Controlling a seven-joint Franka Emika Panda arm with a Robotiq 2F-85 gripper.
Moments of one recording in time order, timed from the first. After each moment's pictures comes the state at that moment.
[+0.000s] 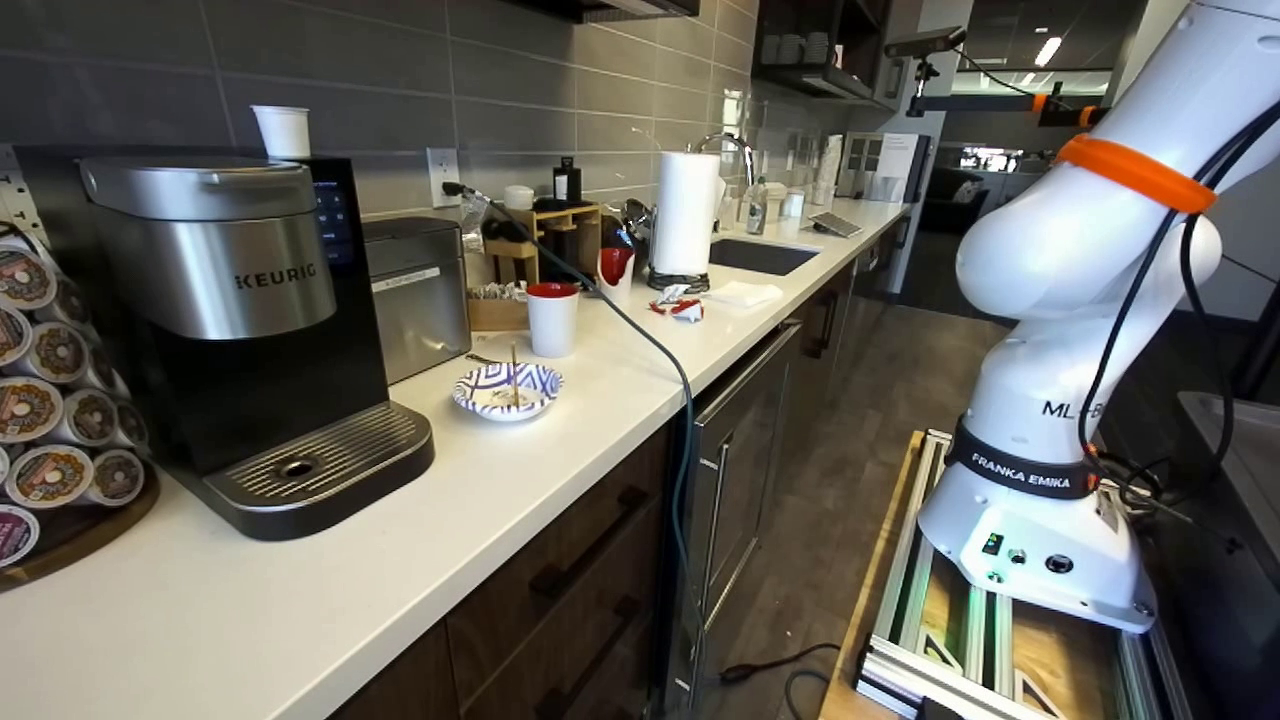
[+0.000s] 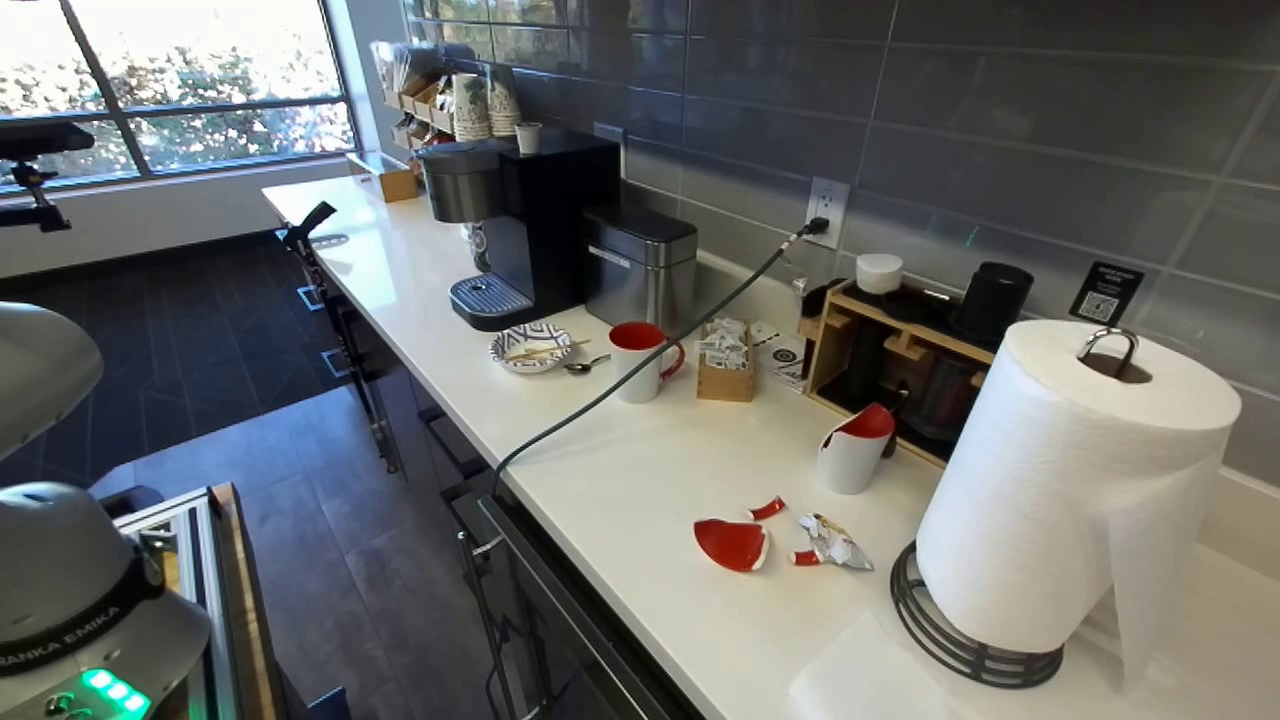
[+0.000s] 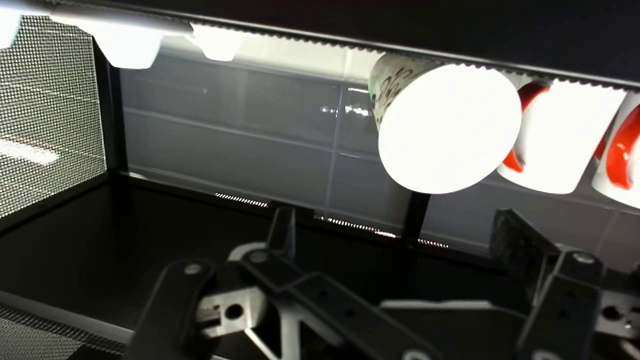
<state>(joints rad) -0.67 -0.36 0.52 -2.02 0.03 3.36 -0.01</state>
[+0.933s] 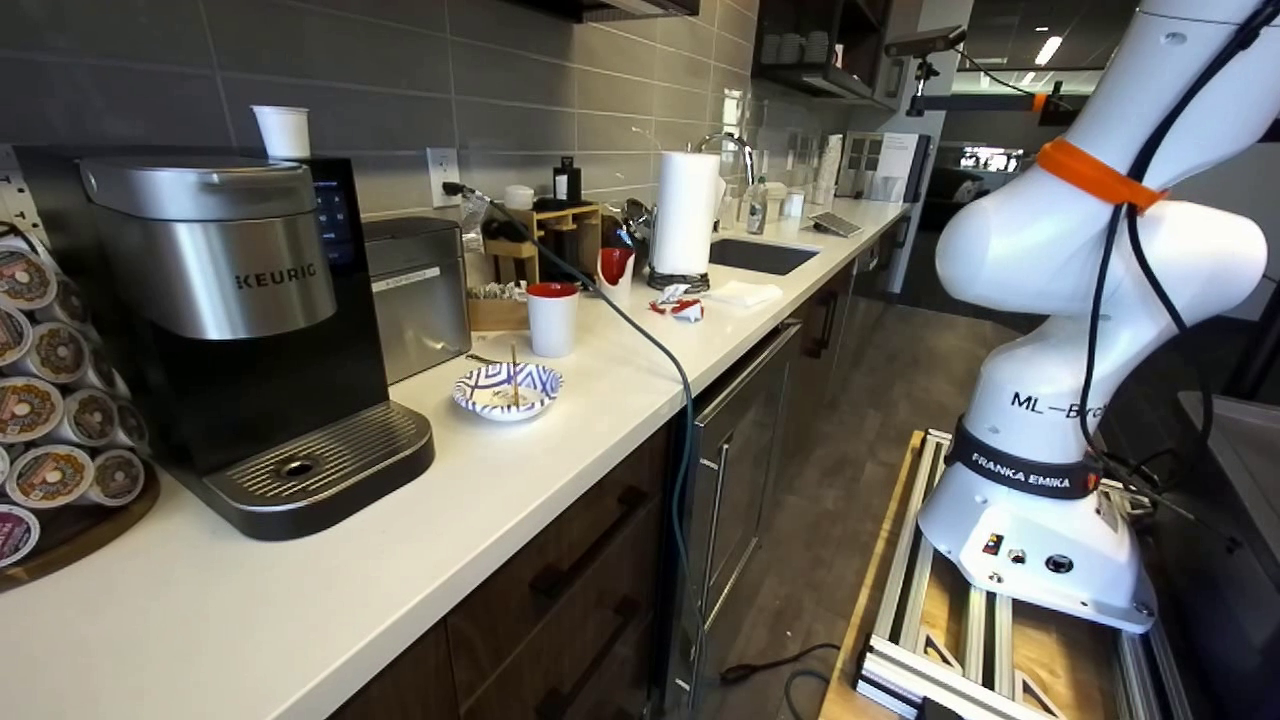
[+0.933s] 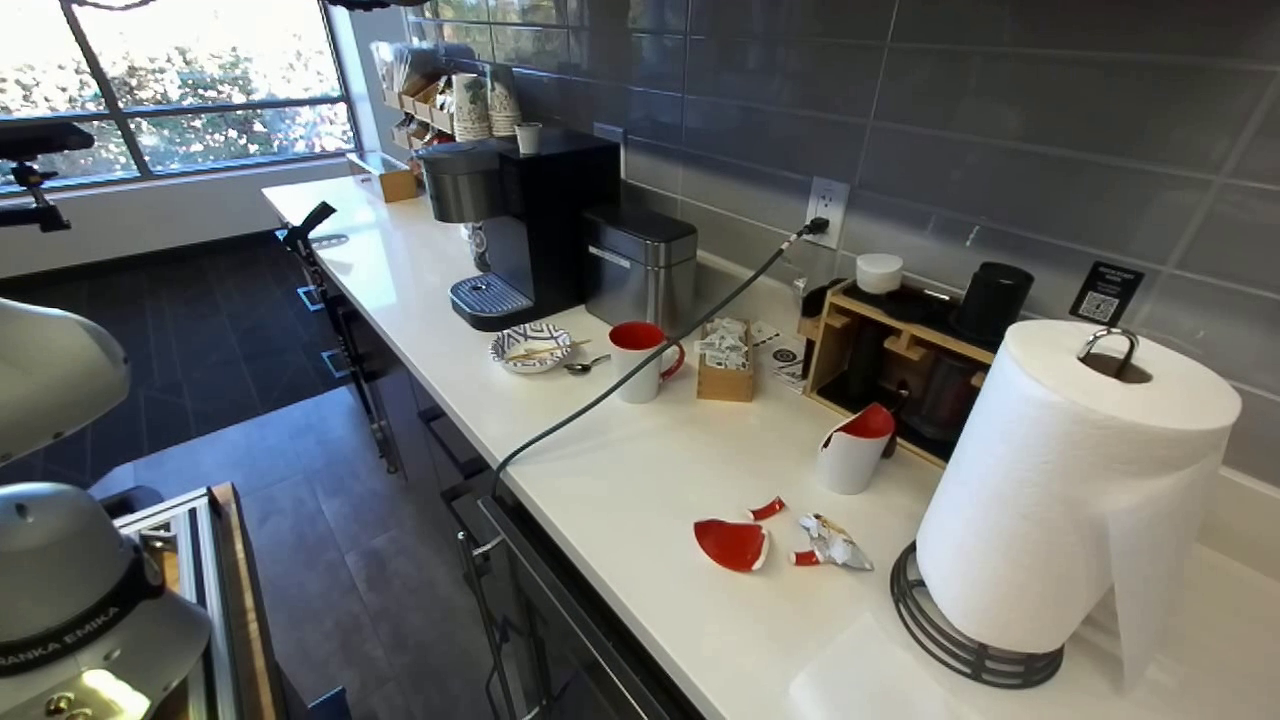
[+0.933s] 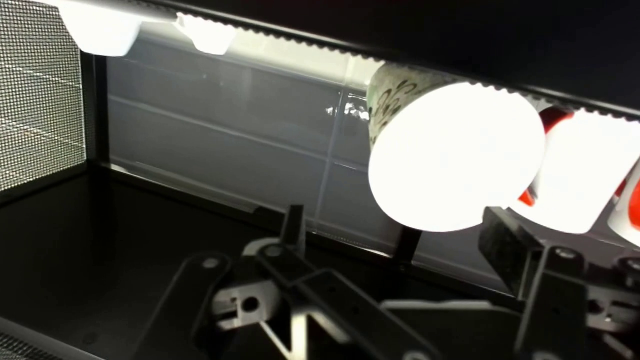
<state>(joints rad) -1.14 -0.31 0.95 -1.89 0.04 3.36 -0.01</state>
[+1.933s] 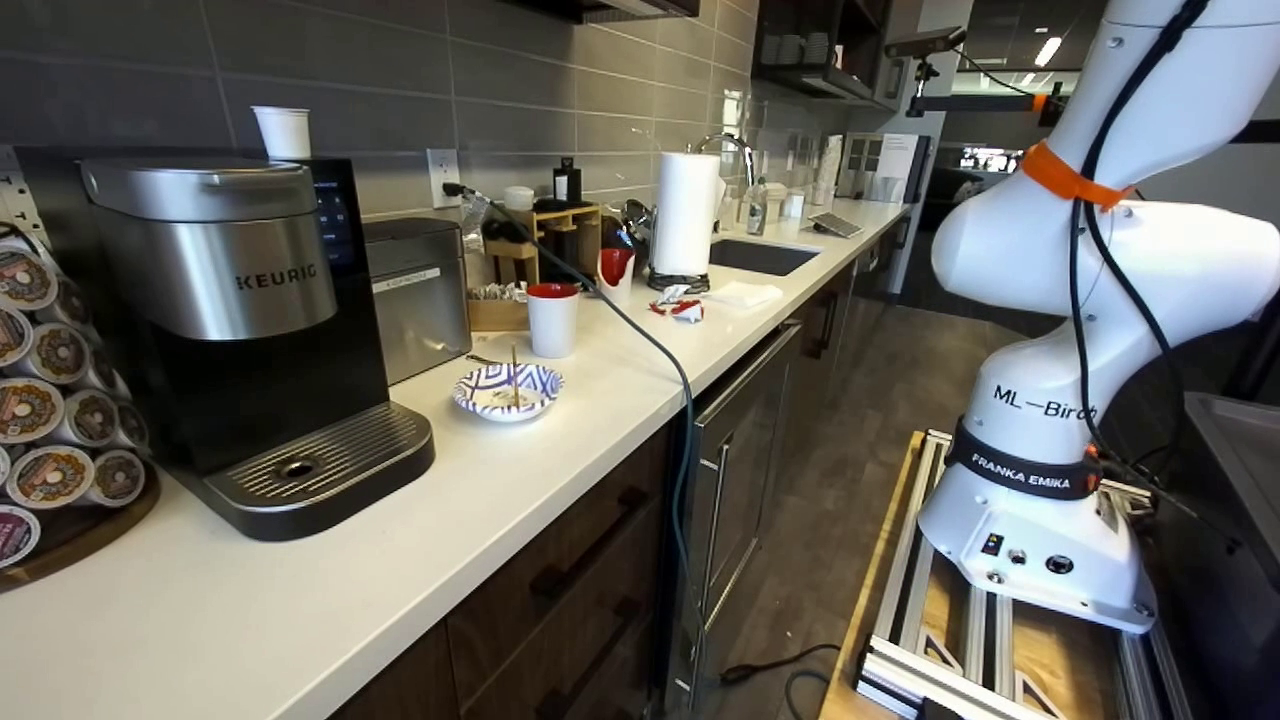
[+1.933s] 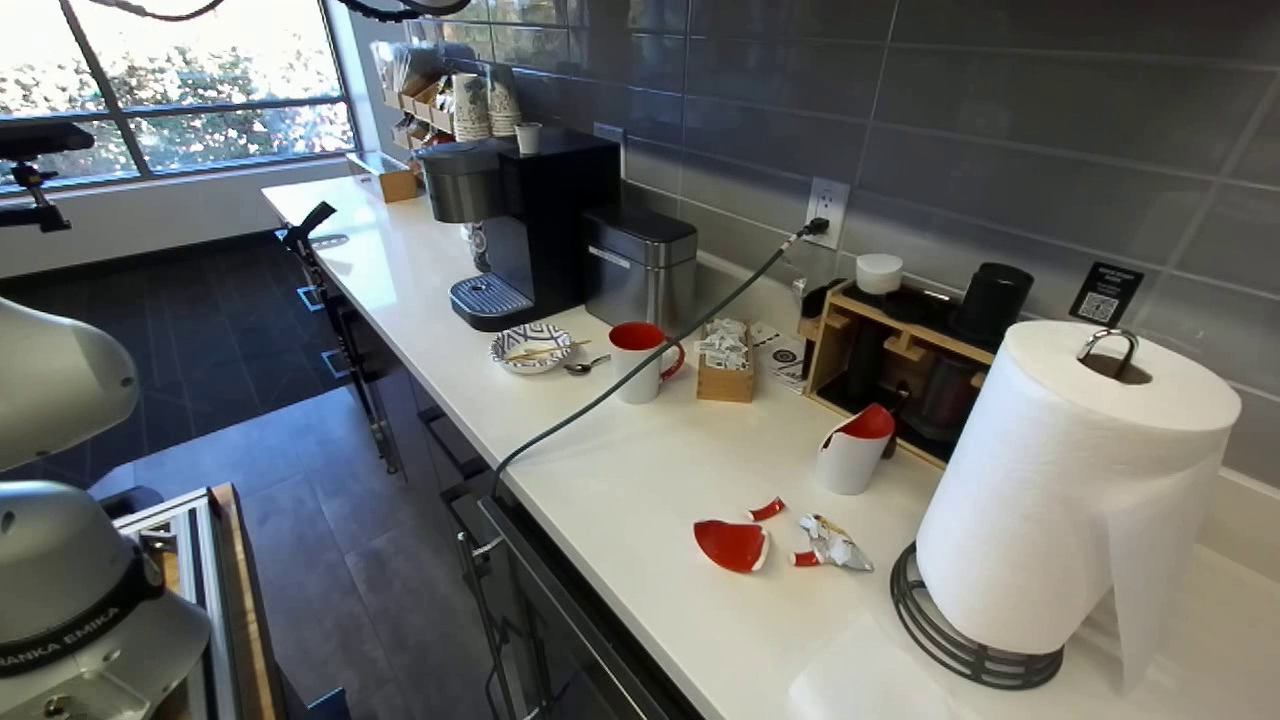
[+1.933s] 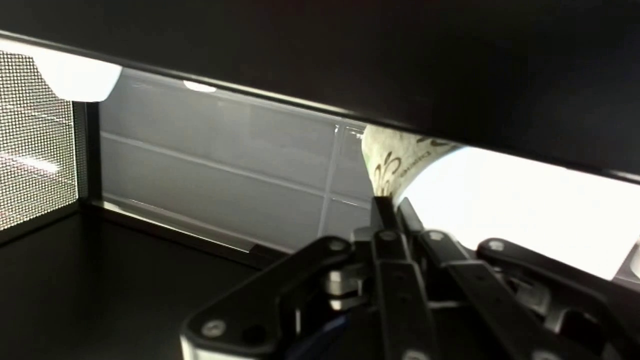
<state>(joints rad) -1.47 -0.30 1.25 -1.79 0.04 3.29 0.05</state>
